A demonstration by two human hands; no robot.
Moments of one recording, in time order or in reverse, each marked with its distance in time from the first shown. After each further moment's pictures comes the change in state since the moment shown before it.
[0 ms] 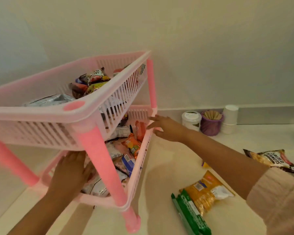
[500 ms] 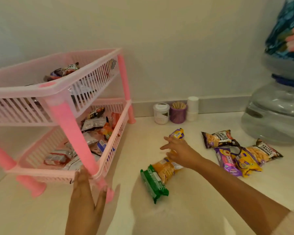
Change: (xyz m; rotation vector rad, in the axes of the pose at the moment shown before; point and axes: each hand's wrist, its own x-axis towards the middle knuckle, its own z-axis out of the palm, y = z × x) left_hand -0.157 0.101 0.036 -0.592 0.109 0.000; right_hand -0.206 0.020 0.025 0.094 -0.001 0.301
